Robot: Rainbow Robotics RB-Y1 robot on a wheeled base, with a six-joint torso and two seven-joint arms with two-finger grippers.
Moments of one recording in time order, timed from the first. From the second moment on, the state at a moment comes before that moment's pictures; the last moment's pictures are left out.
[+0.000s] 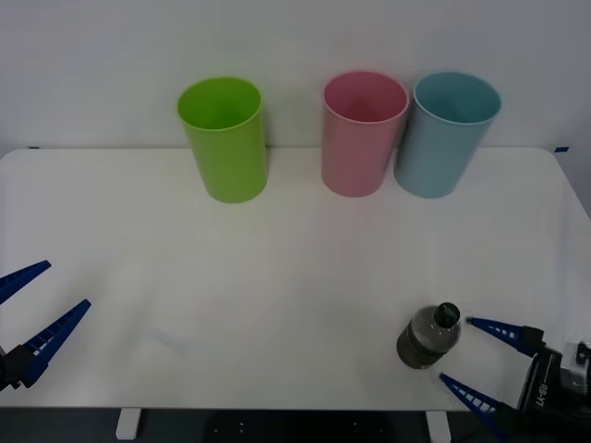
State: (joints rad) right arm 0.24 -0.52 -0.14 -1.31 0.95 -1.27 0.41; left arm 0.35 0.40 0.52 -1.66 -0.96 -1.22 0.00
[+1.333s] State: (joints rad) right arm 0.16 -0.45 -0.02 -1.28 0.96 -1.13 0.49; left arm 0.35 0.40 0.52 -1.66 -0.96 -1.22 0.00
